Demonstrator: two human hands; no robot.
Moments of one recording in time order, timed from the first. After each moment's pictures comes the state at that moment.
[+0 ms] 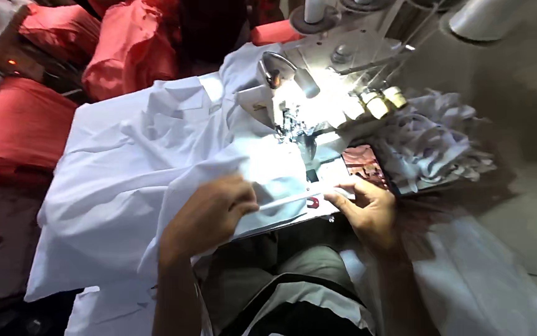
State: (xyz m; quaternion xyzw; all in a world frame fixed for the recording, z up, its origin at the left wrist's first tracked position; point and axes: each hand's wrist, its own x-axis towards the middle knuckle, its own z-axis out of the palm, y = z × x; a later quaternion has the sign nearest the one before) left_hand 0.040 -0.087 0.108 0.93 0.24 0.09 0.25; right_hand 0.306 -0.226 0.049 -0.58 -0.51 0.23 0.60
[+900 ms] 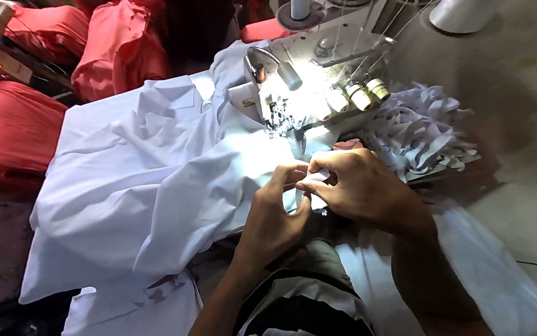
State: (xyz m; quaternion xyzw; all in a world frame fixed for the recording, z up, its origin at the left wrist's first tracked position) left_hand 0.137 -0.158 0.078 0.79 0.28 0.37 0.40; right_hand 0.317 -0.199 0.126 -0.66 -0.70 0.11 0.26
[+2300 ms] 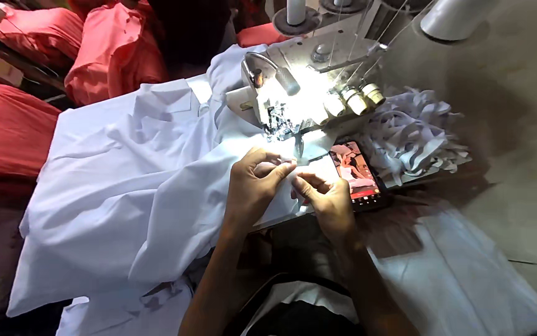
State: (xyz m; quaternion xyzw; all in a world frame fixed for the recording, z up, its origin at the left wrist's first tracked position) left_hand 0.134 -0.112 0.092 0.71 0.34 0.39 0.47; right_hand 0.270 -0.198 0.047 -0.52 -0.40 0.34 0.67
